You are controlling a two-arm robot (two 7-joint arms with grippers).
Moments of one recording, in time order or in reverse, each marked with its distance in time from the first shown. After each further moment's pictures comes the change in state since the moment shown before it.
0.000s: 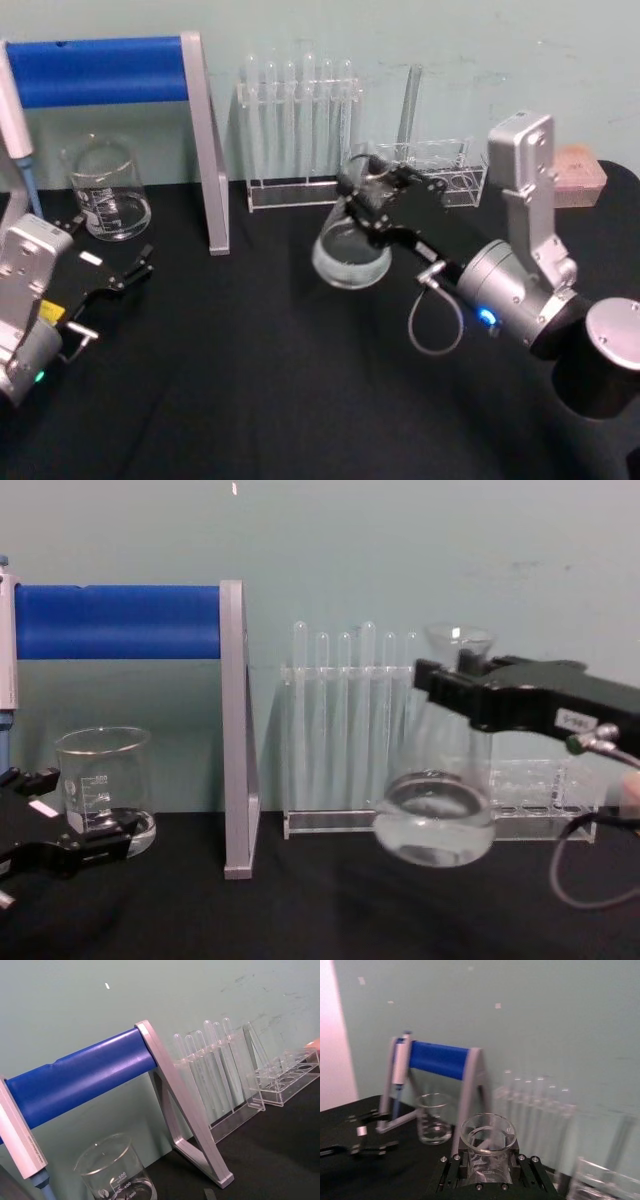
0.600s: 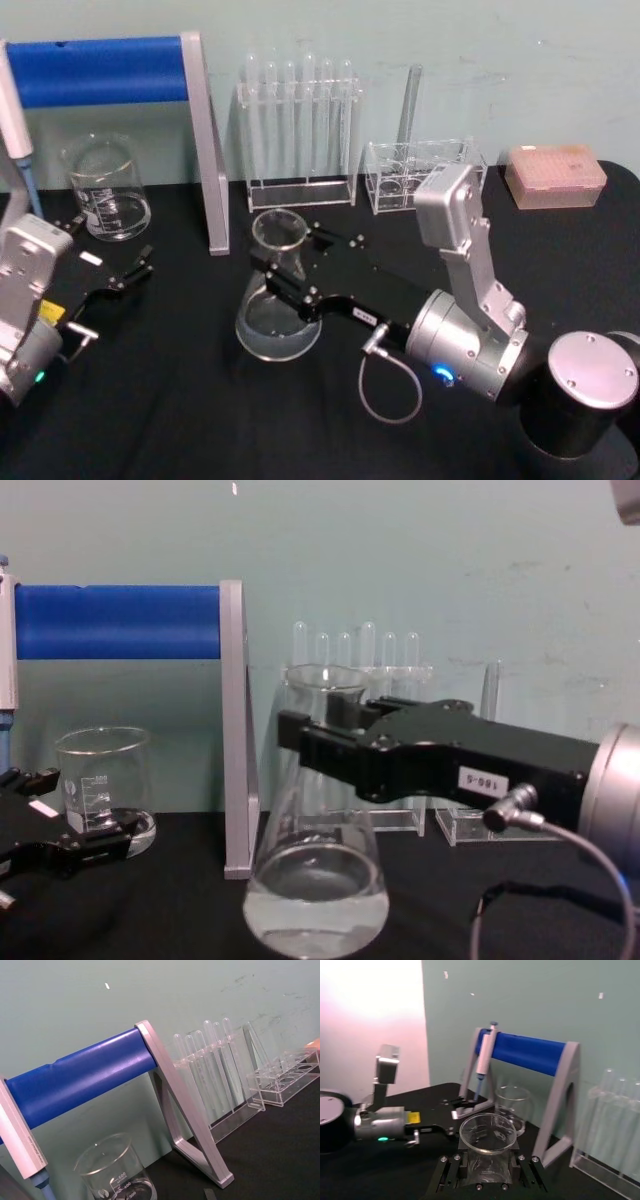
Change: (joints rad) left arm 0.000 0.000 0.000 0.000 0.000 0.000 0.000; right arm -0.022 0.053 -0.151 -0.075 0.036 0.016 0.101
